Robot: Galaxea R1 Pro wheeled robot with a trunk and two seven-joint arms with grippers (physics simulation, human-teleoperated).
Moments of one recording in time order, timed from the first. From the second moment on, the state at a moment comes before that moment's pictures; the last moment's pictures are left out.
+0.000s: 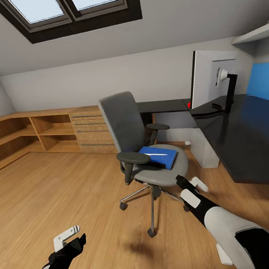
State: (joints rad) left arm -0.03 0.04 0.06 -1.61 0.43 0.59 0.39; right arm -0.89 0.08 0.08 -0.29 -0.88 -0.25 -0.28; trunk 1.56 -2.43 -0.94
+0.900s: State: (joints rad) left arm -0.03 0.04 0.05 -1.61 0.44 0.59 0.39; right arm -0.89 0.00 0.08 -0.33 -1.05 -0.24 0.01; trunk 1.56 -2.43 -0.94
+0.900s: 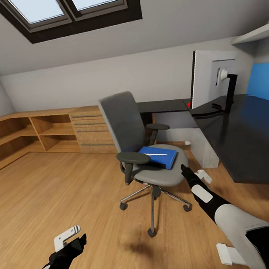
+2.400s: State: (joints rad) left arm -0.03 0.04 0.05 -1.61 0.44 0.59 0.39; right arm -0.89 -0.03 0.07 -0.32 -1.15 -0.24 0.01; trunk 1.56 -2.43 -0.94
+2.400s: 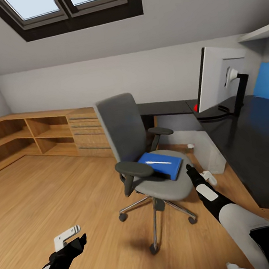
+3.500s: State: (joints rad) left arm -0.03 0.04 0.06 -1.62 0.44 0.59 0.39; right arm -0.89 -0.07 0.07 -0.32 -1.23 -0.24 -0.04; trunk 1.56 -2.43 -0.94
